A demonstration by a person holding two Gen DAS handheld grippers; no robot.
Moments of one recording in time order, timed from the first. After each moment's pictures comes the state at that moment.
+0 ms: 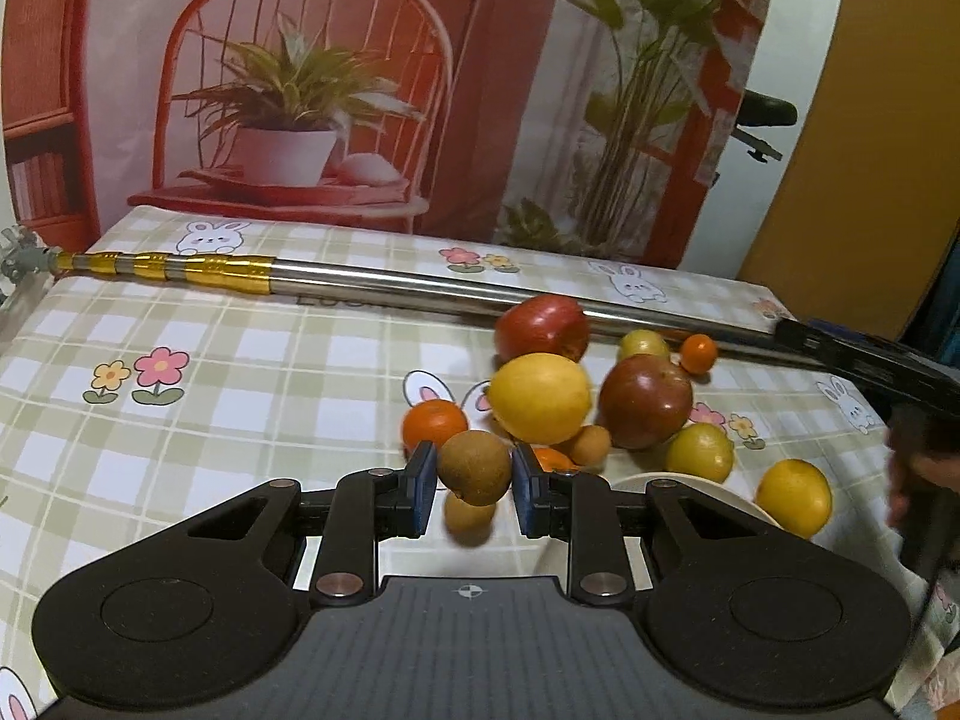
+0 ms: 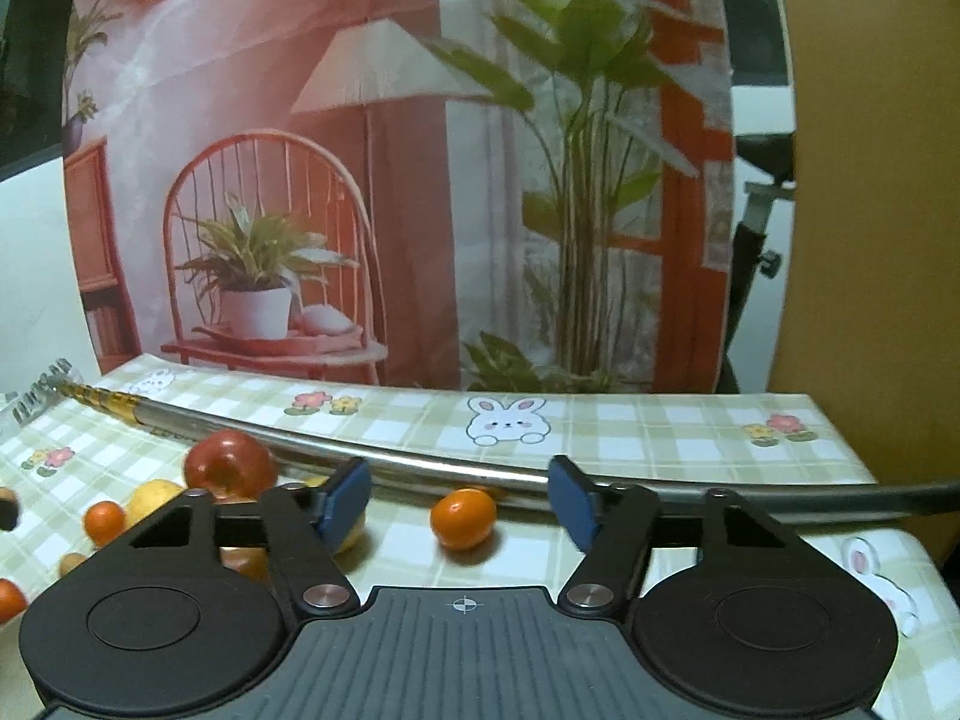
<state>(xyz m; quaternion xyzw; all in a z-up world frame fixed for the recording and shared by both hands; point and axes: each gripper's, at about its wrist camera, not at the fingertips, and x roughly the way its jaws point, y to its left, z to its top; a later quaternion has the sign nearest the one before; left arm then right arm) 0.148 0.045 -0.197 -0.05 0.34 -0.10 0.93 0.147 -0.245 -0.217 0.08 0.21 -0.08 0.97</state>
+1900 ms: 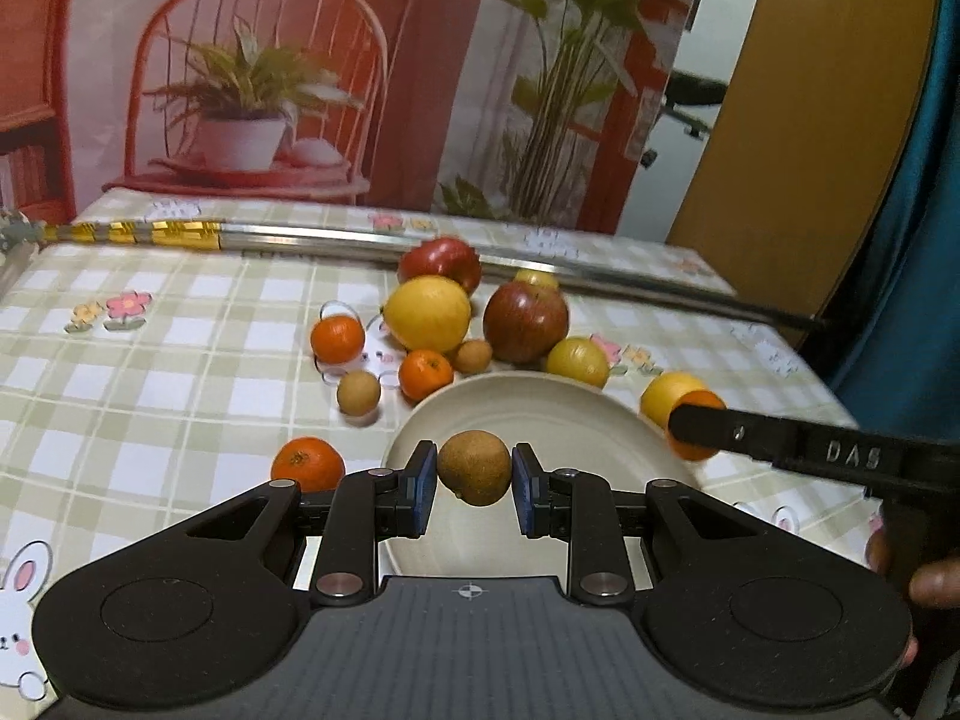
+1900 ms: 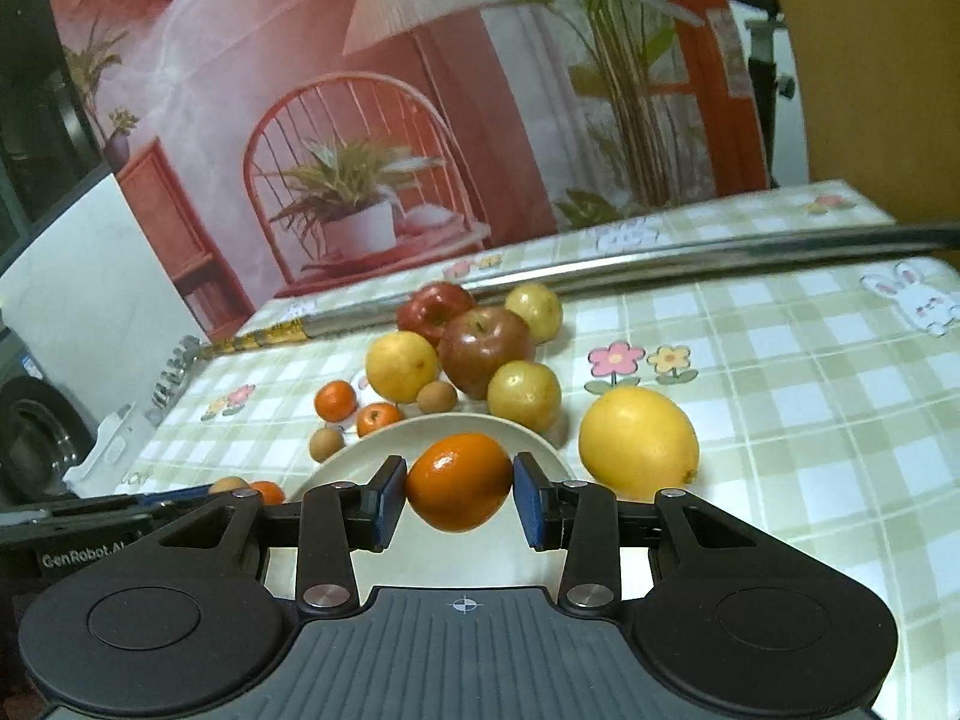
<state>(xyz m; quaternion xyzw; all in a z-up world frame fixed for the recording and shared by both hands) 0.072 0.015 -0.191 -0.06 0.34 -0.14 0.93 0.031 -0.133 -0.200 0.23 0.28 -0.03 0.93</state>
